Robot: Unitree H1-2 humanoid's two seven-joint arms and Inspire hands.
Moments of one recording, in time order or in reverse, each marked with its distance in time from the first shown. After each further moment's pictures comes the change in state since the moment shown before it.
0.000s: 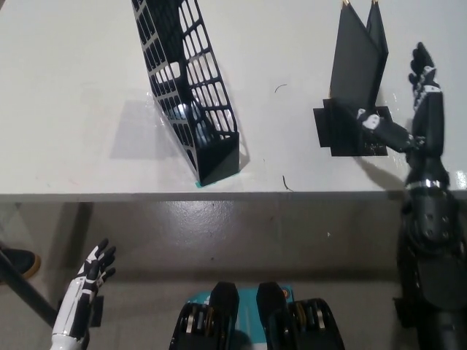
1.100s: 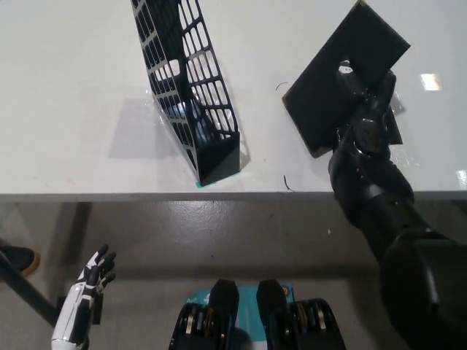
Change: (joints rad) left_arm 0.009 0.002 0.001 0.012 0.001 -0.012 -0.004; right_arm -0.506 0.054 -0.195 0.867 0.194 -0.101 -0.313
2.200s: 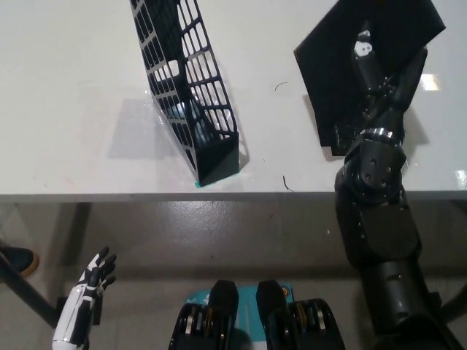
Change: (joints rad) left_arm -0.002 0.003 -0.004 0.018 0.001 -0.002 0.000; right_arm 0.325 0.080 0.247 -0.867 -0.134 0.116 -0.064
